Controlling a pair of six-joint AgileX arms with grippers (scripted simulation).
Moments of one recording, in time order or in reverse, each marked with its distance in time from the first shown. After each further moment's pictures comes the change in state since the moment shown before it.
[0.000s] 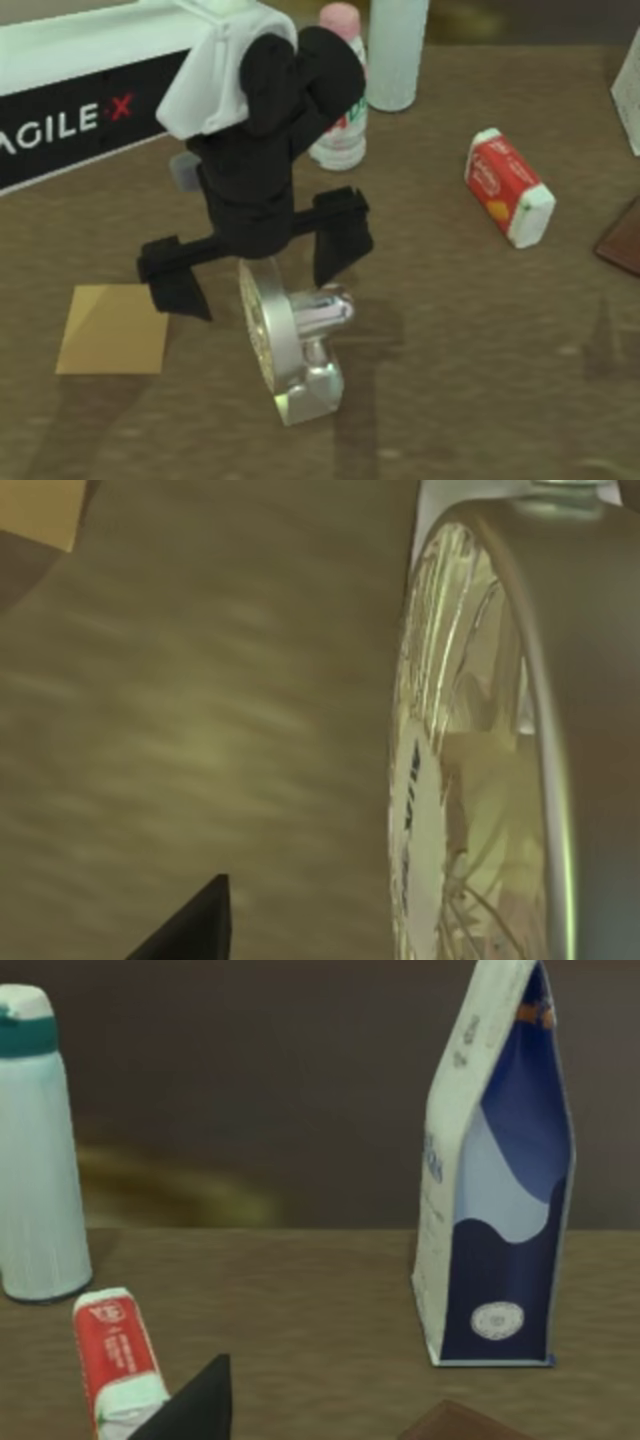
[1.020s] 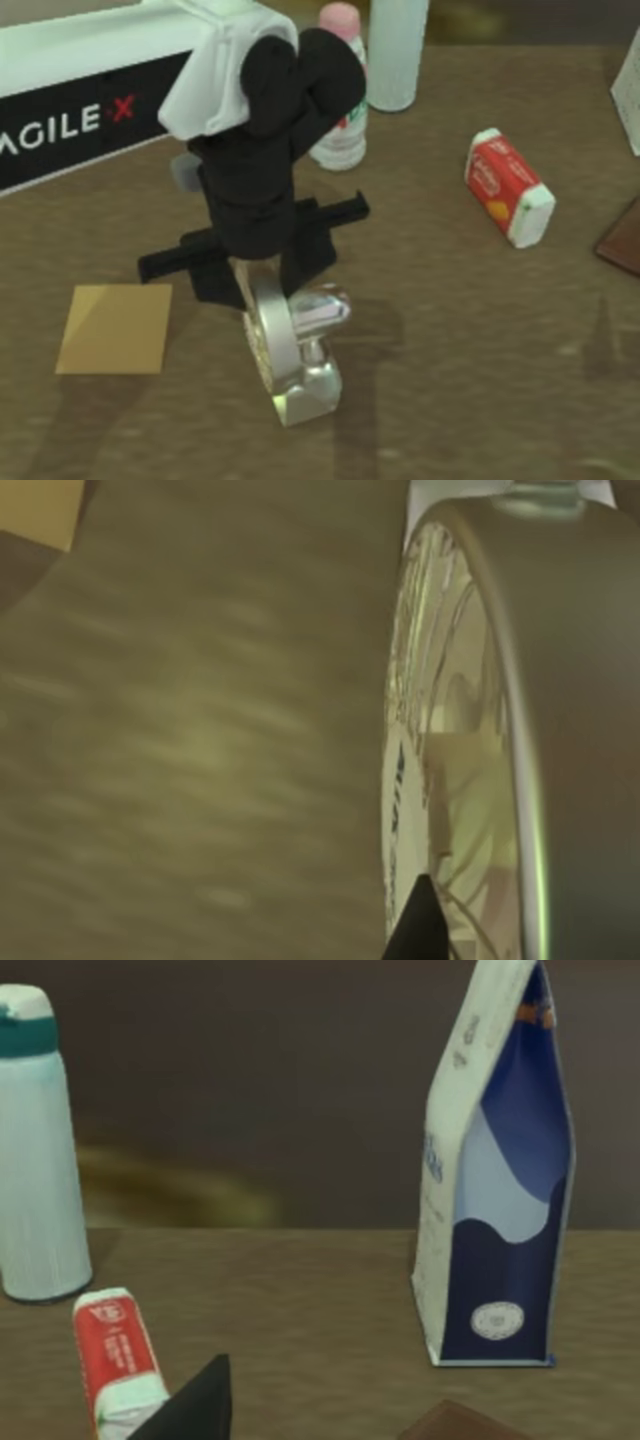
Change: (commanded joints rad) left arm 0.000 0.000 0.000 0.000 0.000 0.000; right arm 0.000 0.000 0.000 0.000 0.000 0.000
